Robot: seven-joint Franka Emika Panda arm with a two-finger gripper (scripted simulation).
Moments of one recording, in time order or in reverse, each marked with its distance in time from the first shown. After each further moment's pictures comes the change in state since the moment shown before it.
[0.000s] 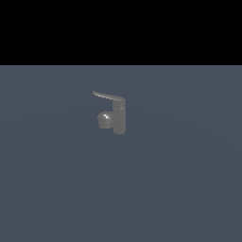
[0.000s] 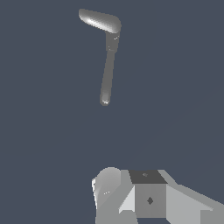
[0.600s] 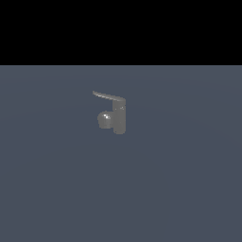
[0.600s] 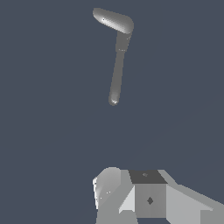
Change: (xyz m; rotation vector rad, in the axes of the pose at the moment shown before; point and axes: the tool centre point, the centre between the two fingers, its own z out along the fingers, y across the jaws) arm -0.001 -0.021 0.000 0.006 0.002 -0.060
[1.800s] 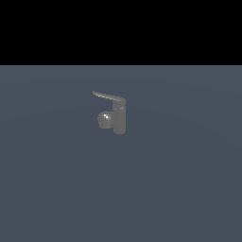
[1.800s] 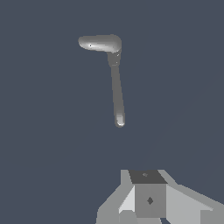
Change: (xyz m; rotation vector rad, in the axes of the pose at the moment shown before) arm 0.069 -0.005 0.005 0.064 -0.005 0.244
